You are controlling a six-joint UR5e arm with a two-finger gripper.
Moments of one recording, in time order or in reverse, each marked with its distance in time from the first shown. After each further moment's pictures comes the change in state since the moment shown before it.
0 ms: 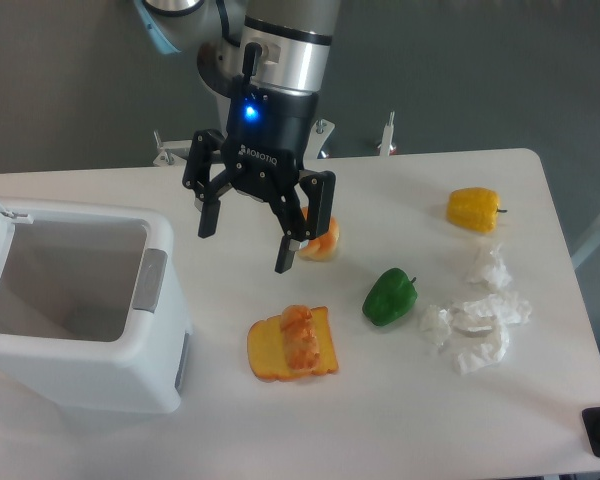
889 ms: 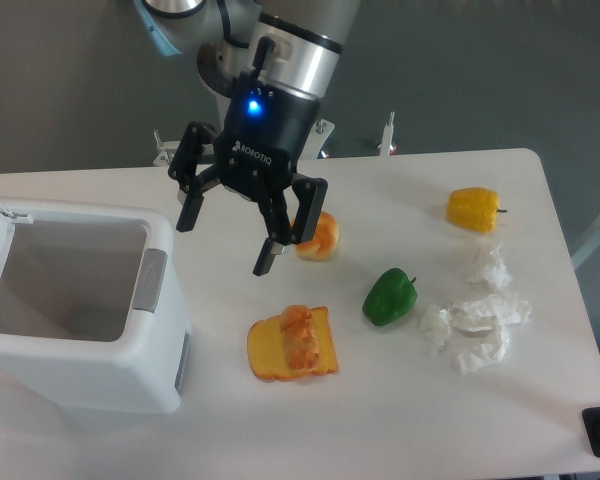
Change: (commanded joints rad) arm 0.055 0.024 -0.034 0.020 -0.262 -0.028
